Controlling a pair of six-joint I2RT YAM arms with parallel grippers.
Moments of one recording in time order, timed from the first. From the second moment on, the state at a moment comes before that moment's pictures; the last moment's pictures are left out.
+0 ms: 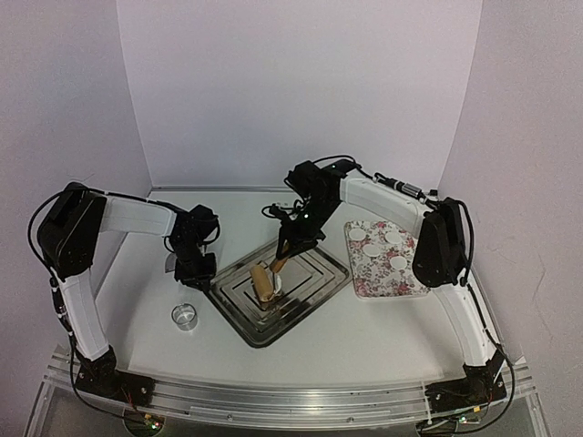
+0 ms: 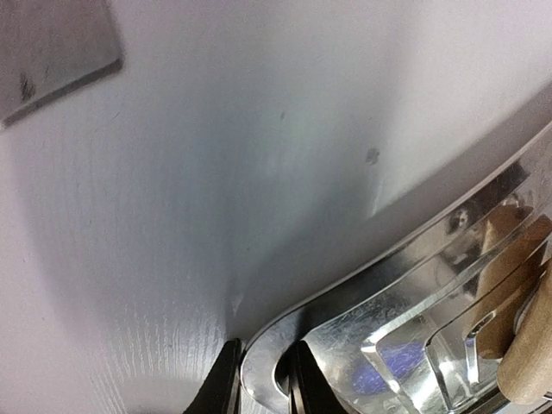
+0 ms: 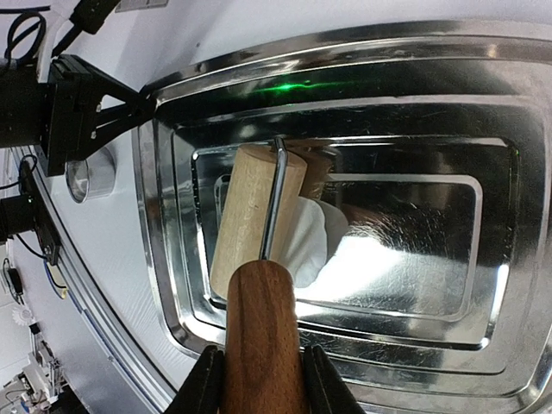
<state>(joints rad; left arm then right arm) -0.53 1.88 1.17 -0.72 0.06 -0.68 0.75 2.44 2.35 -1.19 -0.46 0.14</state>
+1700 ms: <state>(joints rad) -0.58 2.37 2.04 -0.80 0.15 -0.26 0.47 1.87 1.61 -0.70 -0.29 0.63</state>
